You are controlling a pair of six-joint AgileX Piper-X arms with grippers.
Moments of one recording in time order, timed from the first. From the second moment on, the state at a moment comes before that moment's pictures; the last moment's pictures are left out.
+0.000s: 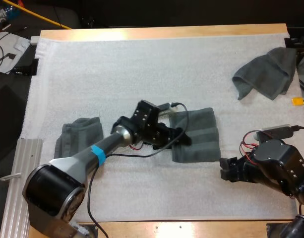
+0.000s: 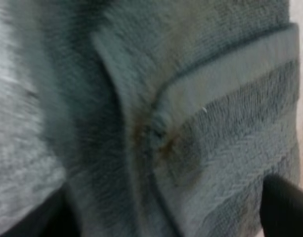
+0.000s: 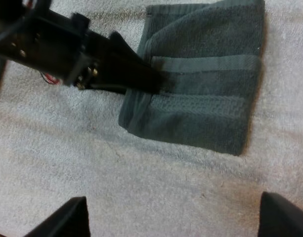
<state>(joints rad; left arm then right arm) -0.54 1.75 -0.91 0.32 0.68 -2.38 0.80 0.80 -0.95 1.17 0.08 -1.30</state>
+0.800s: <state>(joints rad) -0.65 1.79 -0.99 0.40 0.67 -2.34 0.80 0.80 -0.95 1.18 0.08 -1.30</state>
